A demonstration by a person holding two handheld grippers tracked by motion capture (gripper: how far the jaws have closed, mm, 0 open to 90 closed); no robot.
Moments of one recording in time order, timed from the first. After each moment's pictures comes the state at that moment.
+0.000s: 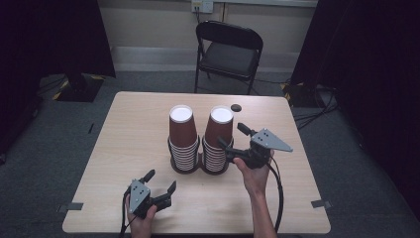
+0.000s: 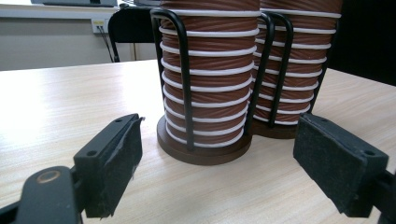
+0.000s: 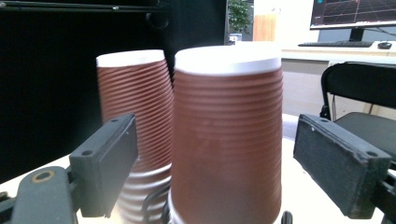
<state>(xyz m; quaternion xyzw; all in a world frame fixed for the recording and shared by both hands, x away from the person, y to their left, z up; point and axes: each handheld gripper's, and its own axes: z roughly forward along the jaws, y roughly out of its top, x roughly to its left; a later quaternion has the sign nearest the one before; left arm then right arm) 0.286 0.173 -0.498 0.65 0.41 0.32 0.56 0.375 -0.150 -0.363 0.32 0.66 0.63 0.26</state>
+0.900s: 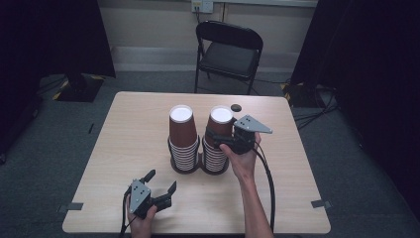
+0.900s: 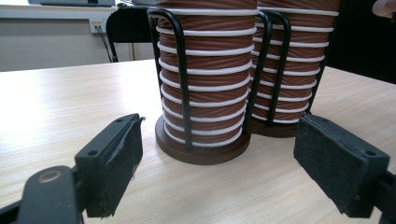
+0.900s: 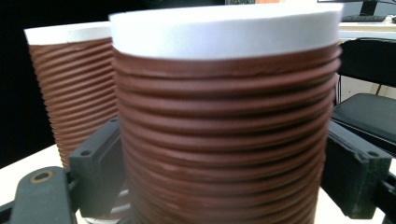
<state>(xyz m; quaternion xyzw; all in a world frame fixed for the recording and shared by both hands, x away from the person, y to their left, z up) 0.286 0.173 -0.498 0.65 0.40 0.32 0.56 0.423 -0.121 -0.372 0.34 0.69 0.59 0.24</state>
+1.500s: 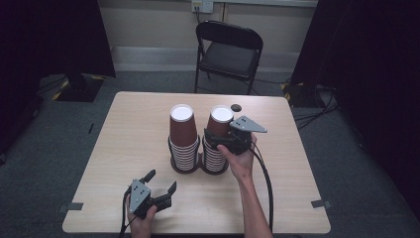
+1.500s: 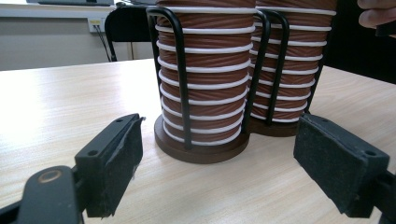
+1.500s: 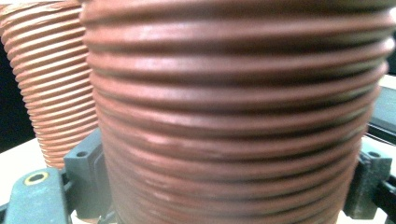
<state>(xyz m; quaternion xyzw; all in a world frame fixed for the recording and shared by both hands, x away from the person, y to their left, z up) 0.286 0.173 -0.498 0.65 0.40 0.32 0.56 0.430 -0.115 -0.384 0.35 0.70 0.57 0.24</state>
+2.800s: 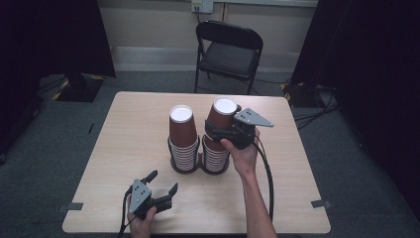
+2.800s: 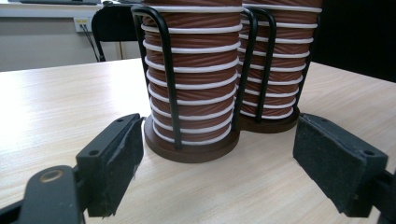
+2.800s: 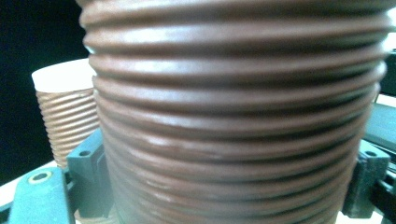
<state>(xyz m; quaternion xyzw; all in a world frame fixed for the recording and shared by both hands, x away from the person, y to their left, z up) 0.286 0.173 -0.497 0.66 0.39 0.31 0.56 0.427 -0.117 -0.353 0.34 0.68 0.60 0.25</state>
